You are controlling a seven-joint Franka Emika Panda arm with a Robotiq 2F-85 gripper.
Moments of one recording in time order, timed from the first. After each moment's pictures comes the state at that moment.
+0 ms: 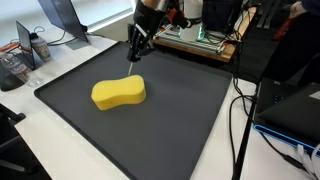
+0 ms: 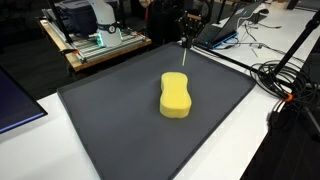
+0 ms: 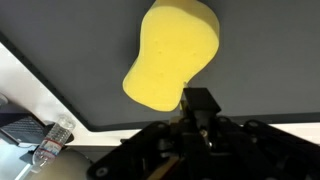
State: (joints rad) arm 0.17 0.68 0.26 -1.38 2.38 4.21 -2.07
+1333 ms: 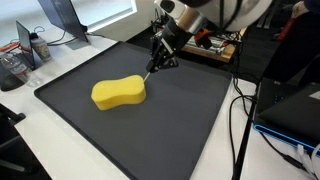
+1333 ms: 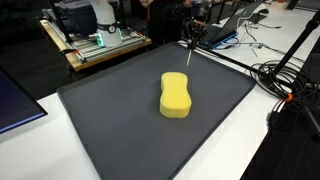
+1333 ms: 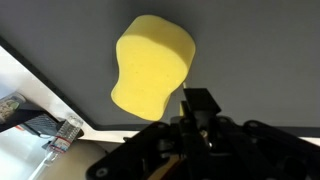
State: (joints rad) arm 0.57 0.79 -0.11 -1.31 2.52 4.22 -1.95
